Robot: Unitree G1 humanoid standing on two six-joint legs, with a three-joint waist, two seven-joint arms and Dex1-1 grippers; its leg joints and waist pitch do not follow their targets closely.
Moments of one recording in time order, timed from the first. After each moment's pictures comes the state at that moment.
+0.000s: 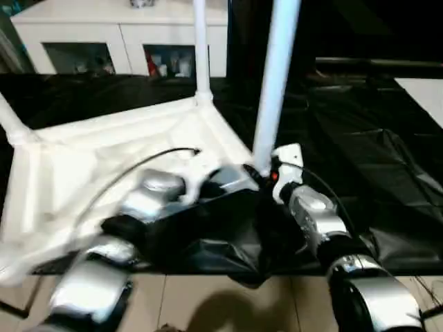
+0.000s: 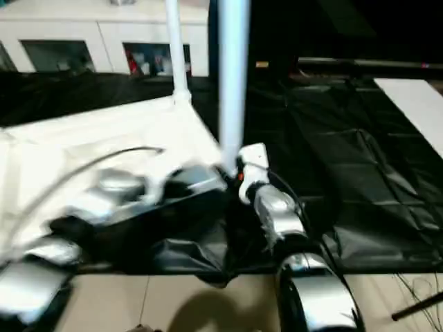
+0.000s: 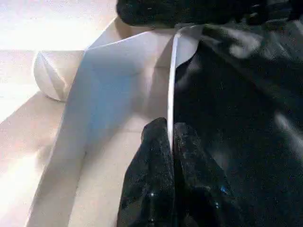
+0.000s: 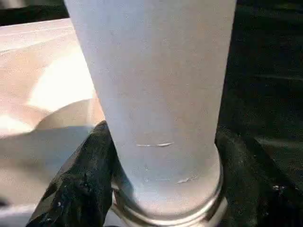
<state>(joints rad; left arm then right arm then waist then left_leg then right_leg) -0.80 0.13 -0.23 0.91 0.11 0.18 -0.77 -0.73 -0.03 -0.10 1.09 0.07 -0.14 0.26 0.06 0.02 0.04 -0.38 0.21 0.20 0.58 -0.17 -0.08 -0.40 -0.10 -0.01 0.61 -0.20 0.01</state>
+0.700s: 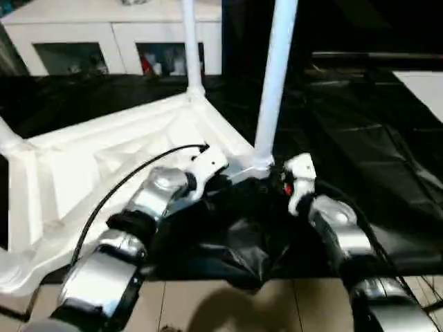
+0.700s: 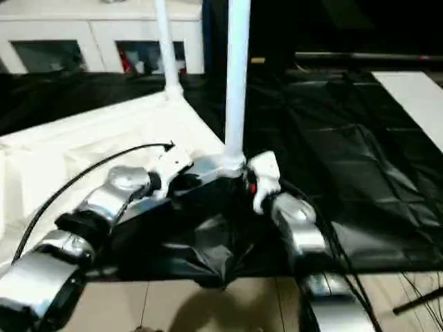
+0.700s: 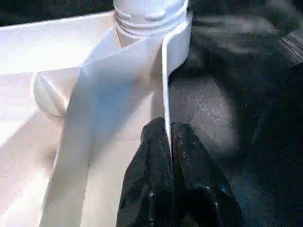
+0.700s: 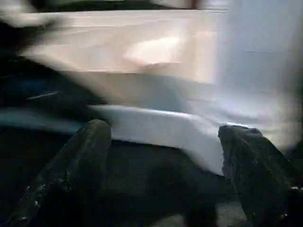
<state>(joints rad) -0.79 0.16 -0.21 0.95 0.10 0.01 -0.80 -0.48 -0.17 0.02 0.73 0.13 -0.12 0.80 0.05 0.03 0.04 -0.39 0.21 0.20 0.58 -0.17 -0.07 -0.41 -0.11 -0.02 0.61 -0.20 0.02</state>
